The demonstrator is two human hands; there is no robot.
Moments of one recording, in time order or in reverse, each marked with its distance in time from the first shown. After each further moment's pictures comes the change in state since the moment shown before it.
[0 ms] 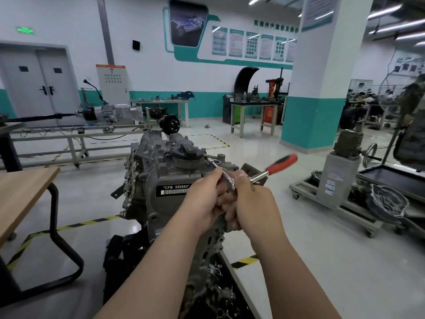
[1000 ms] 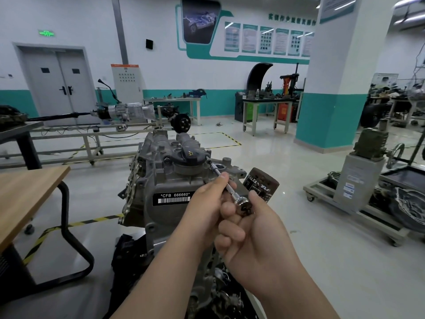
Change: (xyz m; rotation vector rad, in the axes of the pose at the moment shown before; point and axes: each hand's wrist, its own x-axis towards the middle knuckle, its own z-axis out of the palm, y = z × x) left_hand 0.010 -0.006 -0.001 0.078 0.075 0.060; right_hand -0.003 -0.002 0.002 1.119 -0.411 0.526
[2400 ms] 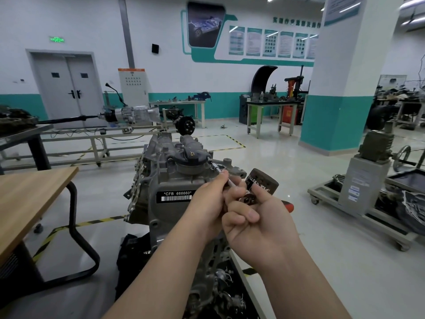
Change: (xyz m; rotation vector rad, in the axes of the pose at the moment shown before) left_hand -0.003 0.005 0.009 -0.056 -0.014 -0.047; right_hand -0.005 -0.020 0.008 0.290 -0.056 0.081
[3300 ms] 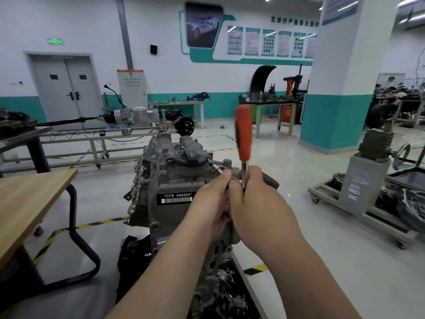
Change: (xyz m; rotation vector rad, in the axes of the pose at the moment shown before) left_hand 0.003 -0.001 0.005 0.040 0.015 0.032; right_hand 0.003 -0.007 0.002 -2.091 0.339 -0.785
